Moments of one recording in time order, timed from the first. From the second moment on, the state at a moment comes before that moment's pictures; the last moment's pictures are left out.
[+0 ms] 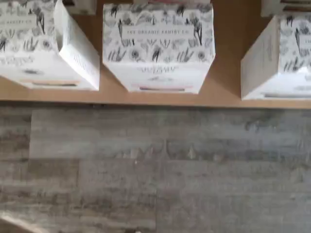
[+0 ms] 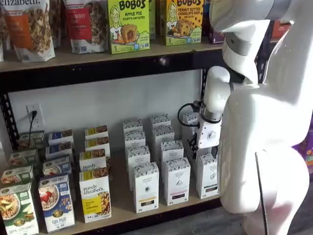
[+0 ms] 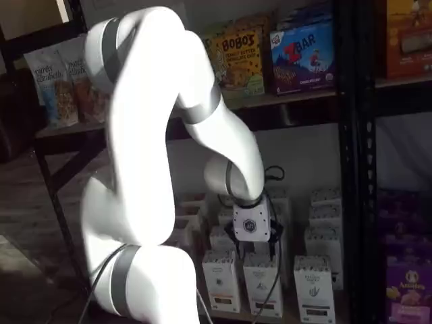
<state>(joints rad) -0.16 0.15 -0.57 0.13 0.34 -0.28</state>
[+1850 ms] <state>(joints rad) -0.30 0.64 -1.10 0.28 0.47 -2.12</state>
